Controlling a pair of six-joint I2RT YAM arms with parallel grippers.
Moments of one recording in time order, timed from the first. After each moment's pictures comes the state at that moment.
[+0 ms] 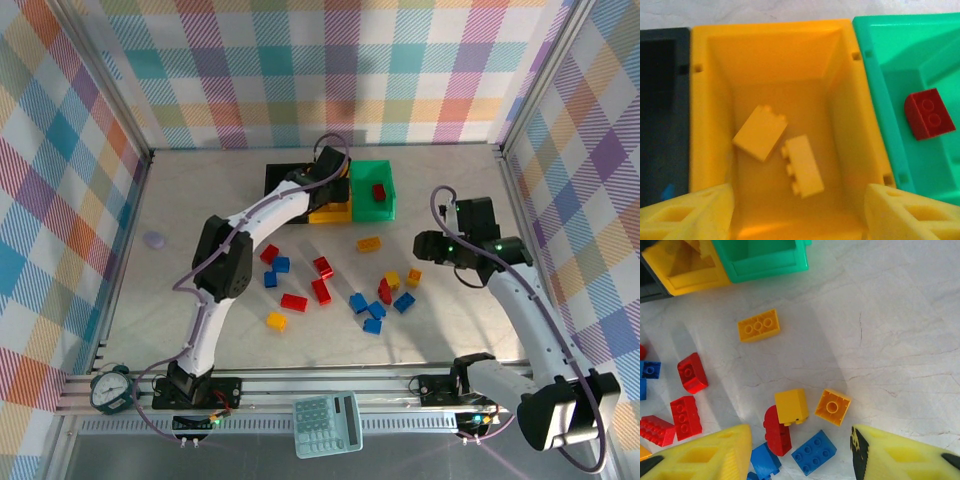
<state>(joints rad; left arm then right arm) -0.61 2.21 1.94 -0.58 -0.28 -0.45 0.19 1.07 0.98 -0.85 -0.16 0.29</state>
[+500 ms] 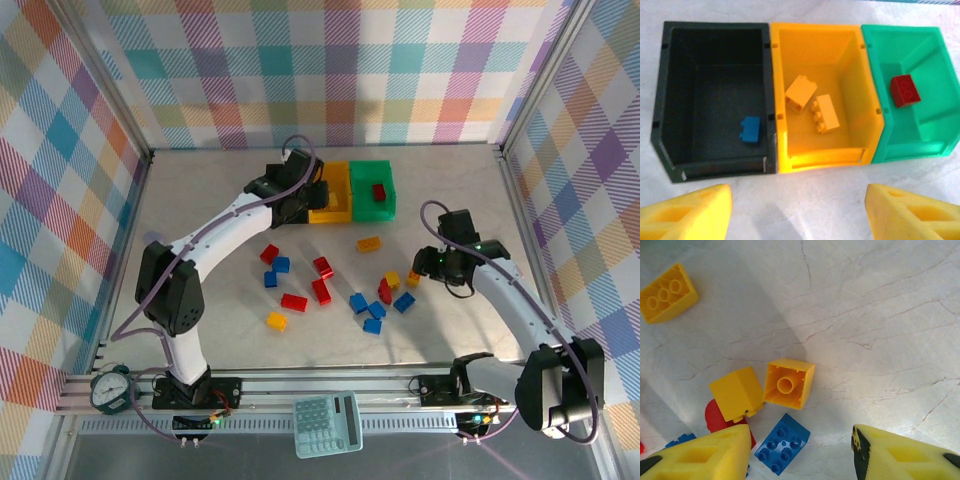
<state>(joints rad) -0.61 1.80 1.60 -0.62 -0.28 -0.50 0.24 1.18 0.84 -0.81 -0.03 0.48</state>
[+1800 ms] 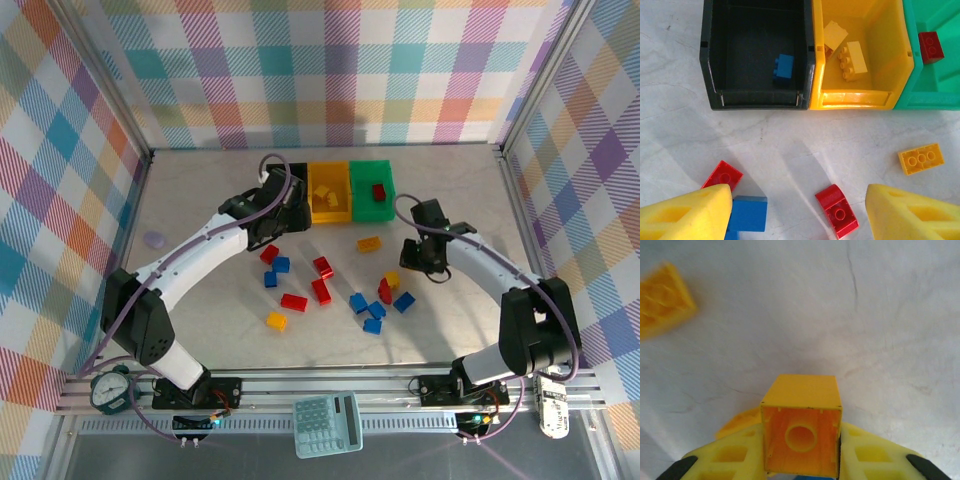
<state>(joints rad) -0.61 1.57 1.38 -0.71 -0.25 -0.58 0.32 1.45 0.96 -0.70 -0.01 0.48</state>
